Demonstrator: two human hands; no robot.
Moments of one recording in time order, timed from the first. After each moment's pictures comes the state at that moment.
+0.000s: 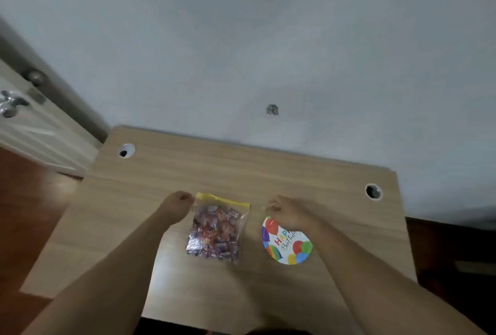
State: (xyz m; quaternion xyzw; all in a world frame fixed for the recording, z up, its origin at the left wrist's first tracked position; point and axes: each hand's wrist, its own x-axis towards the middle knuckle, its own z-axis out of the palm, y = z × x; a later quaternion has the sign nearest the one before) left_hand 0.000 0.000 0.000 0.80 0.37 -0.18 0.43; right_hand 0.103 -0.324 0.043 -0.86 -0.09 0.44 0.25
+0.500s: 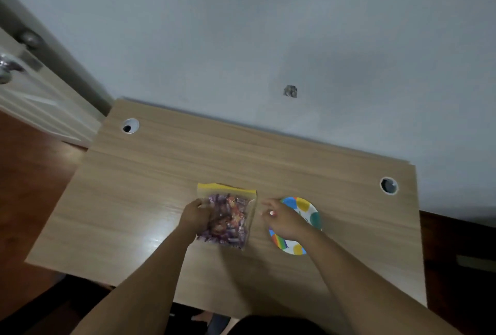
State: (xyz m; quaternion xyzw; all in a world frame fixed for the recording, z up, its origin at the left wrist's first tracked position) left_hand -0.038 -0.054 -0.047 0.66 0.48 -0.18 0.54; right_hand 0.069 -0.304 0.006 -0.83 -0.09 0.47 0.28
